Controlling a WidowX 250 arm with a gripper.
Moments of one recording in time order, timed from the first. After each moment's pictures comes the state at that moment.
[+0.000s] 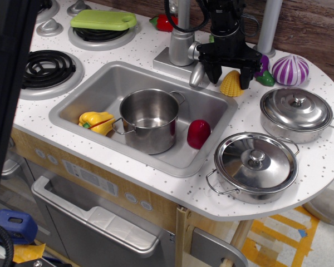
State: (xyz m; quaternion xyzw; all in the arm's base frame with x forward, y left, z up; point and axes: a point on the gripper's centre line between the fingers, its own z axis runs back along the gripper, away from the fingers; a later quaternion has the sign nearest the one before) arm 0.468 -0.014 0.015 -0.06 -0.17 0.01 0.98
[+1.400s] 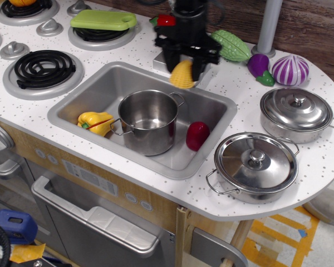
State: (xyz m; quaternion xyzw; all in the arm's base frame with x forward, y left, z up) arm 0.395 0.048 0.046 0.03 -0.11 0.03 0.99
